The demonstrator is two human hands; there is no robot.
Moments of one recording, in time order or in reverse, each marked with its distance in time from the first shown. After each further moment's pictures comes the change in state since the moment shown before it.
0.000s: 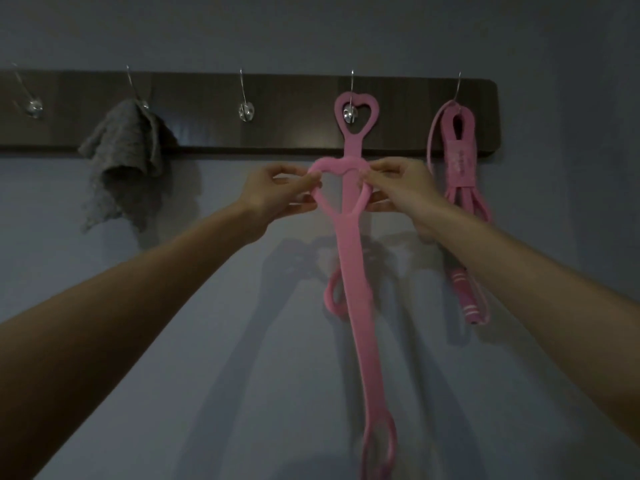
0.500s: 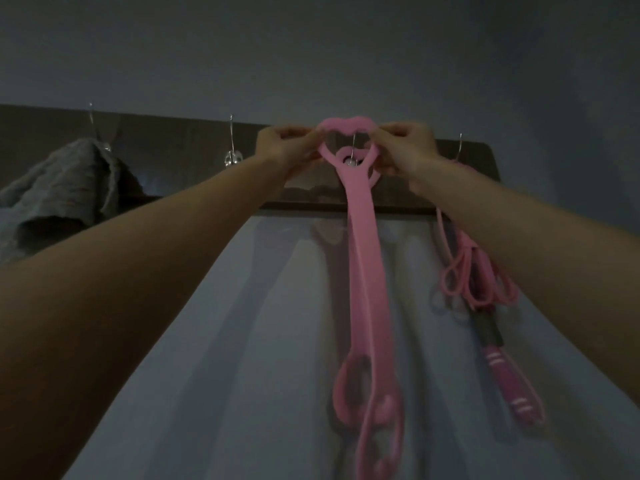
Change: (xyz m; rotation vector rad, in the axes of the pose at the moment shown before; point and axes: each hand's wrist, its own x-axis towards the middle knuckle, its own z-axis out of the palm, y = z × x) left_hand 0.143 0.042 0.000 -0.155 0.006 0.280; right_hand 0.129 -0.046 0.017 -0.074 0.240 -0.226
